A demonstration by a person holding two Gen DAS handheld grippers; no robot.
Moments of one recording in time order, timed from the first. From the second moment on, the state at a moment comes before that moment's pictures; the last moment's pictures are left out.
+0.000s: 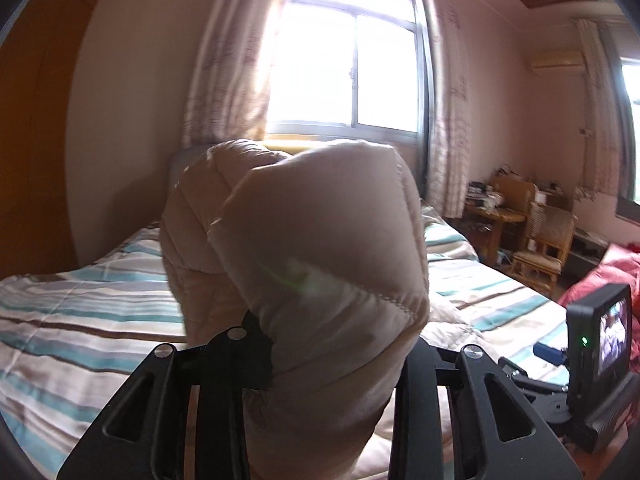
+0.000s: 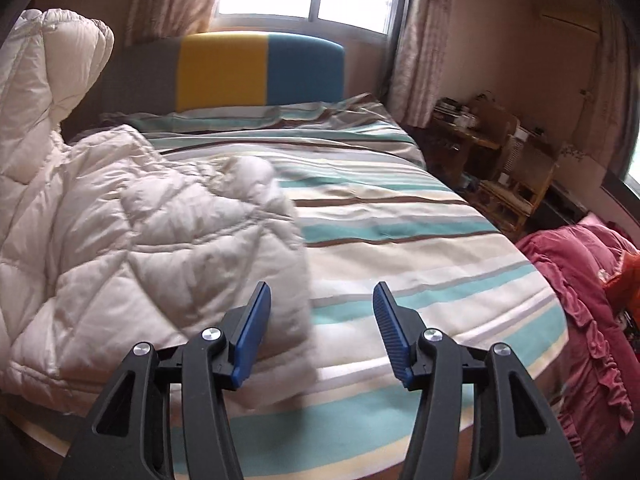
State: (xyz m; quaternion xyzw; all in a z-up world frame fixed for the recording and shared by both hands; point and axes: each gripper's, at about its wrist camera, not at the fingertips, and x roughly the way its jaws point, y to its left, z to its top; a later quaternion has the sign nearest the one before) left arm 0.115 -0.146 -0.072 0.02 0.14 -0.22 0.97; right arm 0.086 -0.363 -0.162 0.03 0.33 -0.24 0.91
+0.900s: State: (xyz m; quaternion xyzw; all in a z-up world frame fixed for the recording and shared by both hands) left arm 0.097 -0.273 -0.151 0.16 0.19 -0.44 0.86; right arm 0.038 -0.422 -0.143 0.11 0.33 -0.27 0.90
